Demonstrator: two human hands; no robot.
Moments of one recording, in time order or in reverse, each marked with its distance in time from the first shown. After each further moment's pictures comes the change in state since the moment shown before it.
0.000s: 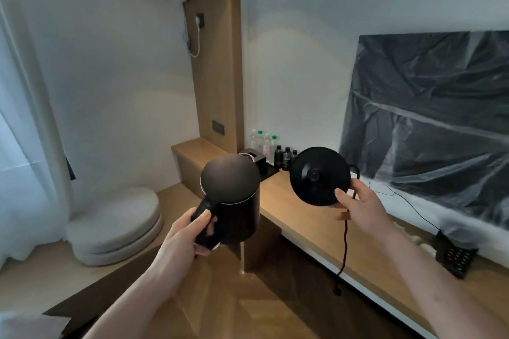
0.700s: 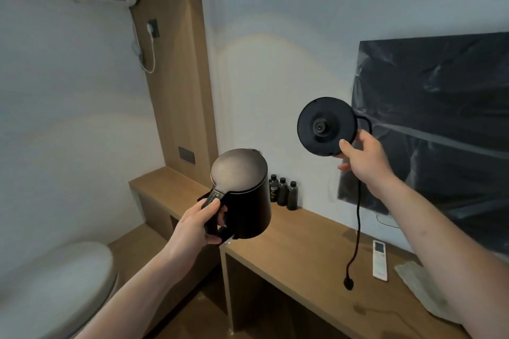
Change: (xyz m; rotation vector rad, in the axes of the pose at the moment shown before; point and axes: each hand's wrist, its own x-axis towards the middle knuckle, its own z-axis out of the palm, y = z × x) left_hand 0.334 0.010 0.034 -0.031 -0.195 0.000; right_hand 0.315 -0.035 0.016 0.039 0.294 -0.132
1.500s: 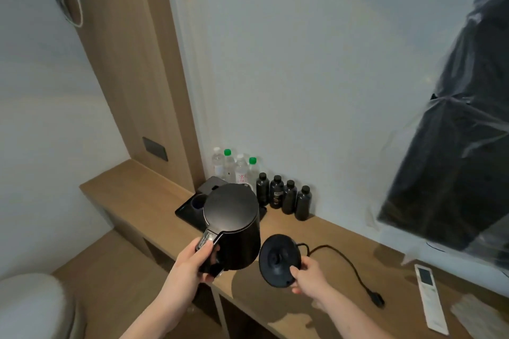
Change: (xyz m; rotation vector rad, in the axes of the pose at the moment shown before) left_hand 0.307 -0.140 -0.043 -0.023 -0.039 -0.290; right_hand 0.074 0.363 0.247 -0.196 -0.305 0.889
